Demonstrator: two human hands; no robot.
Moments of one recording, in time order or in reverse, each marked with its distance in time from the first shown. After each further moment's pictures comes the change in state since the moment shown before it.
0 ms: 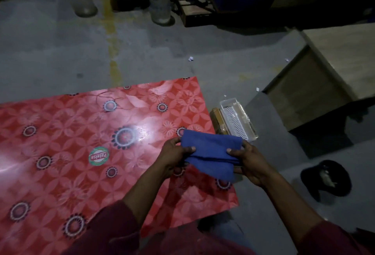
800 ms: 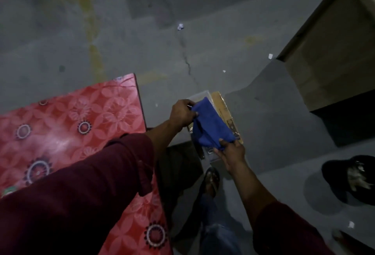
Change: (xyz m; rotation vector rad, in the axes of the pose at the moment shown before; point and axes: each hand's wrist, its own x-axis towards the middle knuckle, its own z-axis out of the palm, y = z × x) left_hand 0.364 0.031 0.255 0.823 0.239 0.101; right_hand 0.319 0.047 -0.218 0.454 0.335 0.284
